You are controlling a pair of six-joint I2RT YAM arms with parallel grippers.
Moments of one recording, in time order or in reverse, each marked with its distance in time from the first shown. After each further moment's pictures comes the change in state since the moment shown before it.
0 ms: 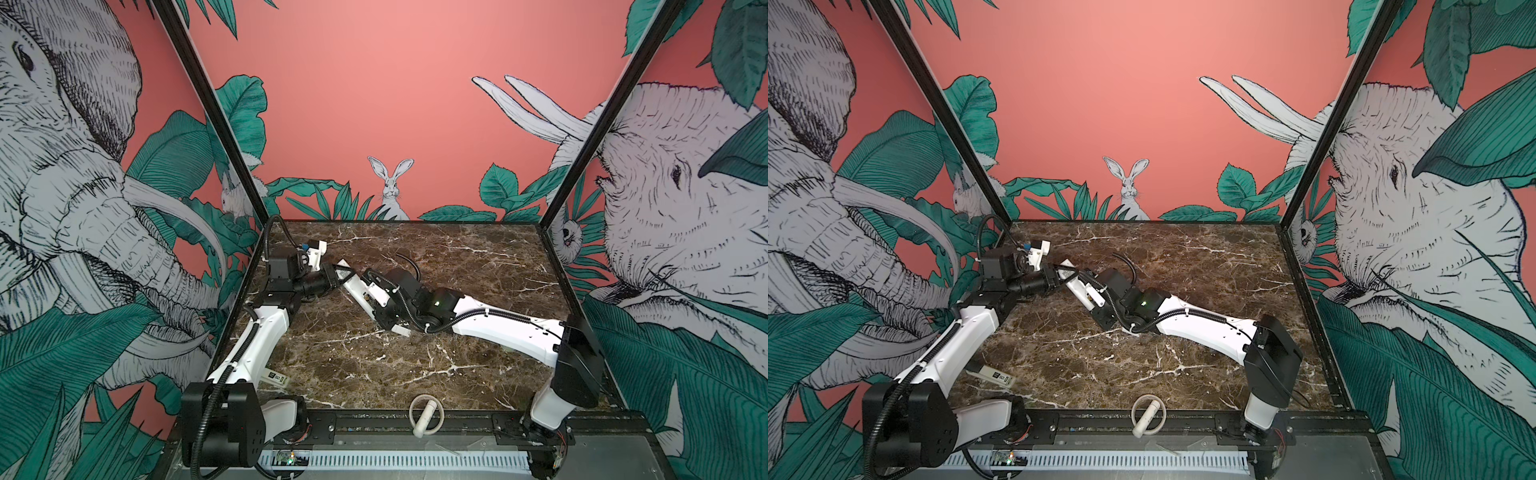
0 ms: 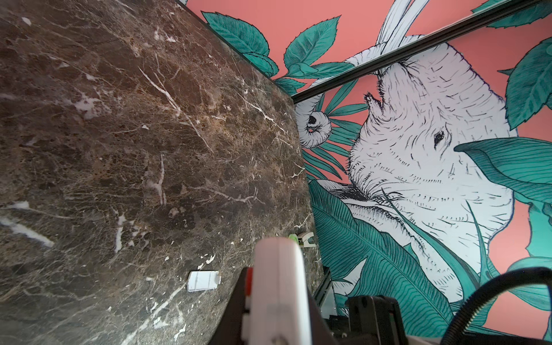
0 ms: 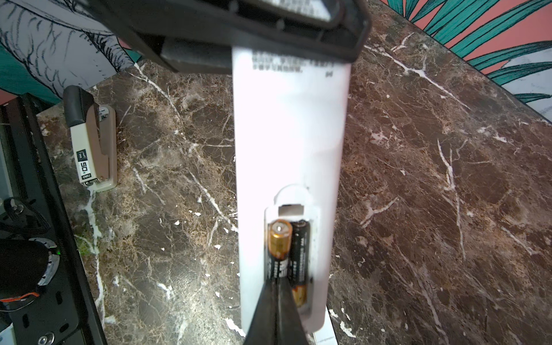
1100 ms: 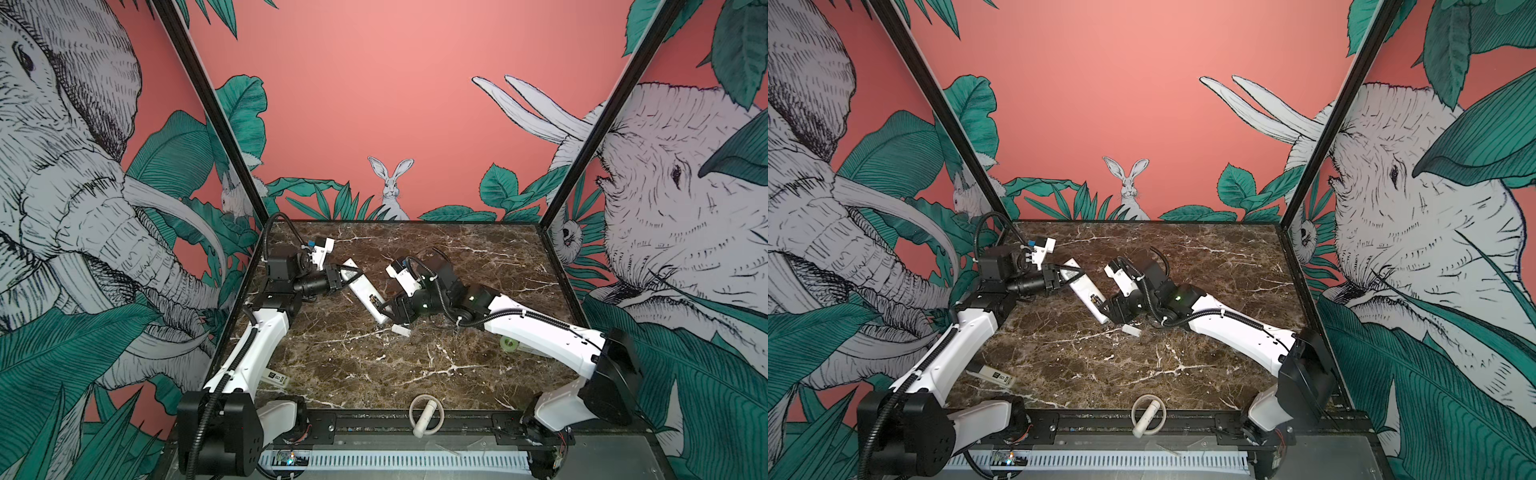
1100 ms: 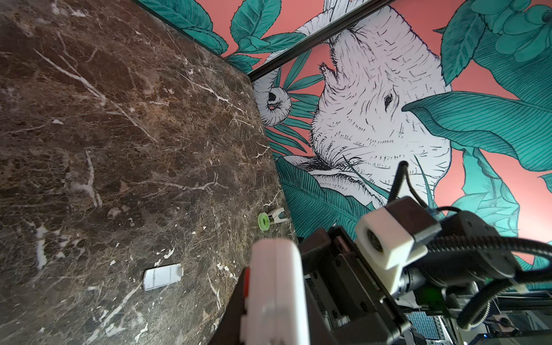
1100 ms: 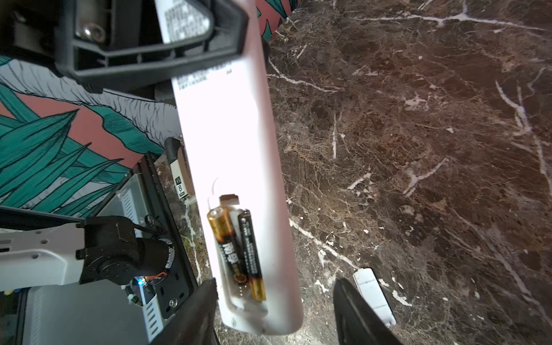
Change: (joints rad) left arm -0.020 -0.040 0.005 0.043 0.162 -0.003; right arm -0.184 -0.208 -0.193 0.113 -0.383 0.278
